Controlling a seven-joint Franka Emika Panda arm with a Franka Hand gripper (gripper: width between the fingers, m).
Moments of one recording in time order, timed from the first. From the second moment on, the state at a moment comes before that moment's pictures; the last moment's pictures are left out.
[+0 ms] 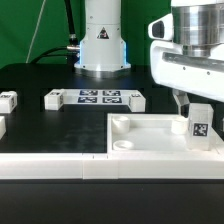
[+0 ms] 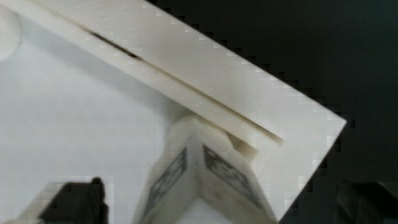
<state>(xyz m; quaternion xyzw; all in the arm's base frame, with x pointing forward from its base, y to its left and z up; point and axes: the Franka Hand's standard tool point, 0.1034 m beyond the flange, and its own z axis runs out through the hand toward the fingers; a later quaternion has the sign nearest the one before) 0.638 0.126 0.068 -0.89 0.44 0.02 0.06</state>
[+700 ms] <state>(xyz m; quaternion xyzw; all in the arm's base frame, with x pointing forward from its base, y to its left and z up) 0.639 0.120 0.068 -1.00 0.09 -0.01 0.04</state>
